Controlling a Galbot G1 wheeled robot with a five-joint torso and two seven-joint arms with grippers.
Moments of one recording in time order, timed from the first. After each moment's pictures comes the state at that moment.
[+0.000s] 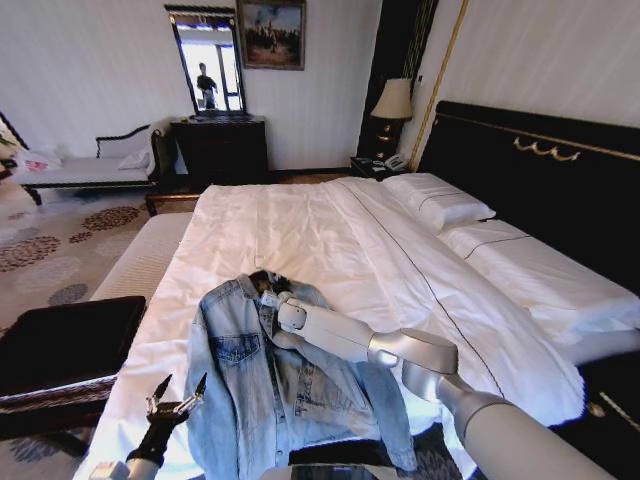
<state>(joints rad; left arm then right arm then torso) 2.04 -1.24 -0.77 -2.04 -0.54 -0.27 0.12 -0.18 1.51 -0.86 0.97 0.15 -0.41 0.42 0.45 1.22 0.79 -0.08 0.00</state>
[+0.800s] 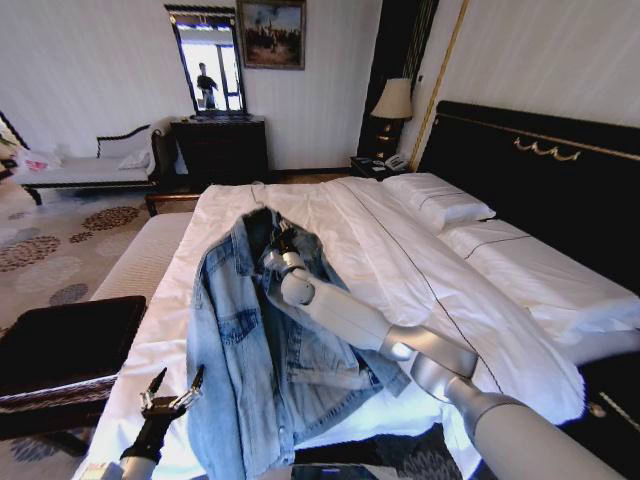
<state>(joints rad) 2.07 -1.28 -0.81 -2.13 -0.54 -0.27 0.11 -0.16 1.40 -0.58 1.28 -0.03 -0.32 0.61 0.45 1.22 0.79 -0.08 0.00</state>
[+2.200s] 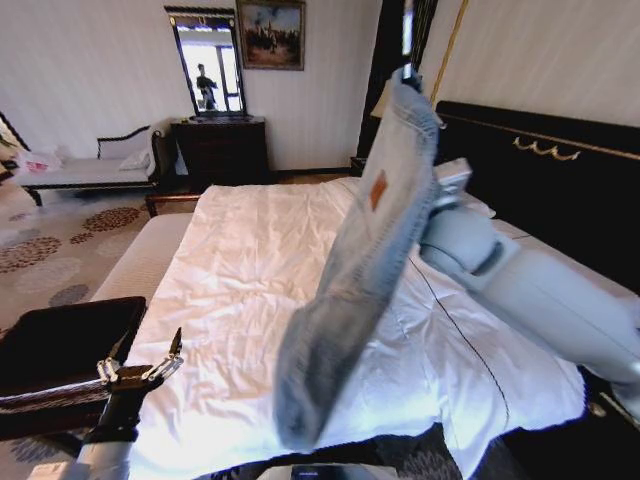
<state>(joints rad) 2.12 -1.35 -0.91 -2.43 -0.39 -0.30 -0.01 -0.11 0.57 -0.26 2.13 0.58 -0.26 0.65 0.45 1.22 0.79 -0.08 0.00</state>
